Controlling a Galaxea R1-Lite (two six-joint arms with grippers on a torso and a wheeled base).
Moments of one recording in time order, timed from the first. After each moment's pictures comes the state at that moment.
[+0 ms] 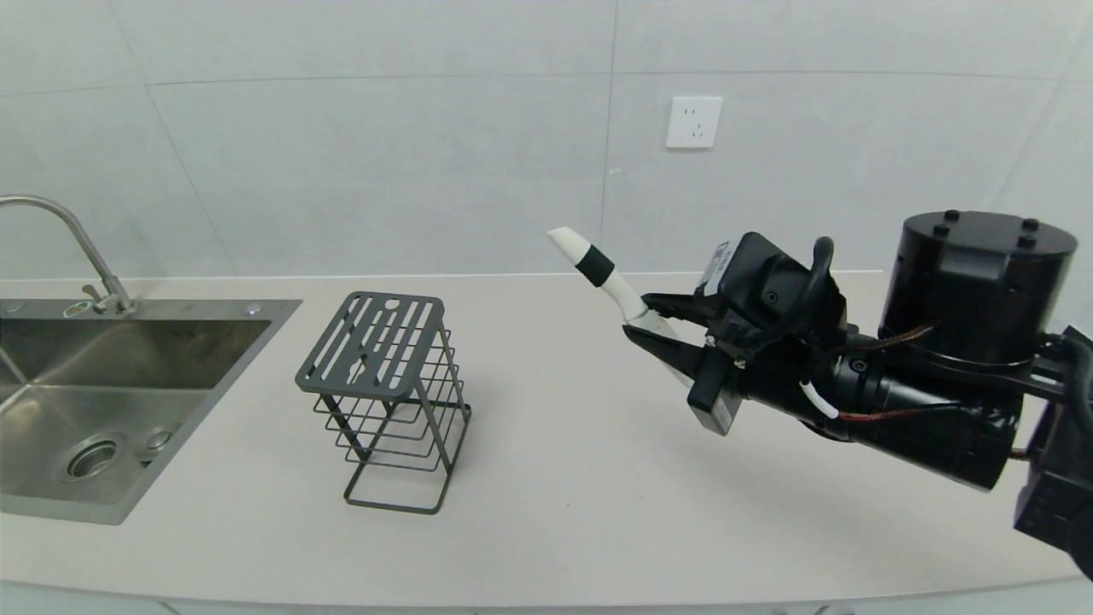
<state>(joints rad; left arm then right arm) -0.08 0.25 -0.14 -0.38 -0.40 0.02 0.73 1.64 -0.76 -0.72 0.06 -0.57</state>
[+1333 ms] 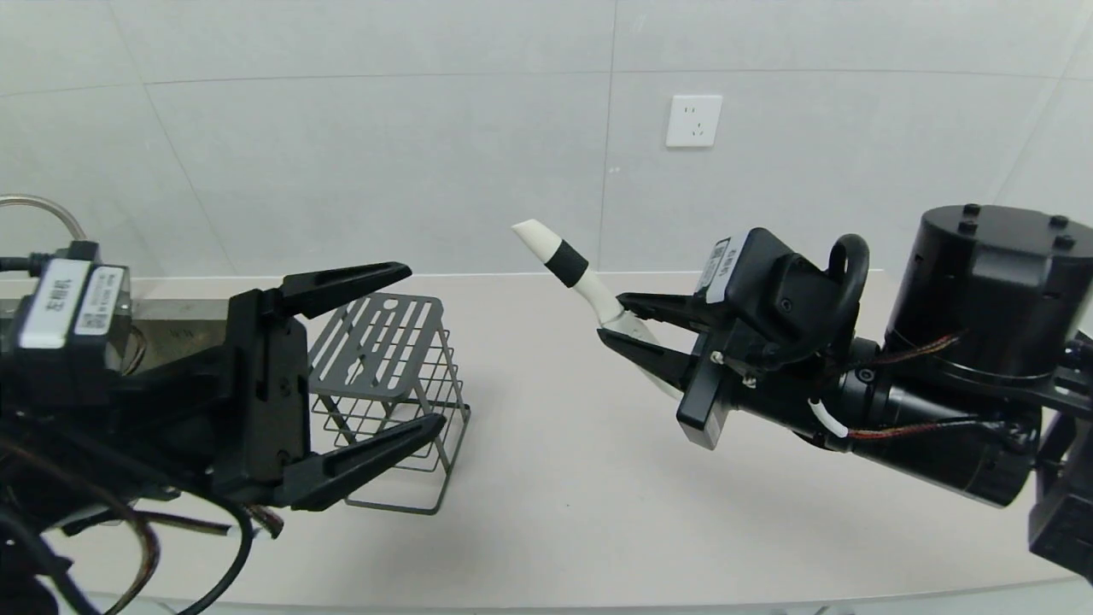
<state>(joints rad) -0.38 1.53 -0.34 -1.56 -0.90 0.13 0.80 1.62 -0.77 -0.74 0.11 -0.56</state>
